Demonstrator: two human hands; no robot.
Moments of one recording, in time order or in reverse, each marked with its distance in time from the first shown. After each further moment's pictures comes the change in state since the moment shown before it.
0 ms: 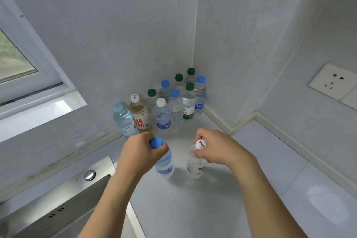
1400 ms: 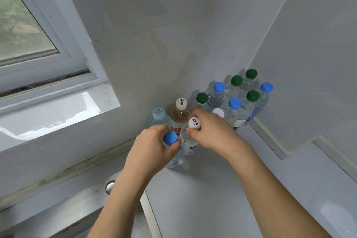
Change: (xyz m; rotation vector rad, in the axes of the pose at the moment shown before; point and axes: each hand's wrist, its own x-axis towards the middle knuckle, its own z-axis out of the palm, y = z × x) left_hand 0.105 -0.113 -0.019 -0.022 0.039 0.075; right_hand 0.174 -0.126 0.052 -0.143 0.156 -0.204
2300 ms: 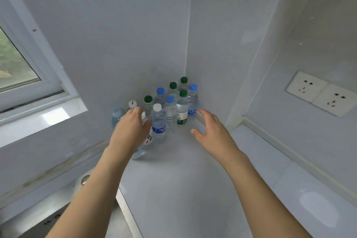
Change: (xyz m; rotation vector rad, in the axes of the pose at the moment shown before) left_hand -0.055 0.128 -0.020 0.181 0.015 0.035; right_hand -0.197 0.084 -0.070 0.194 0.321 0.135
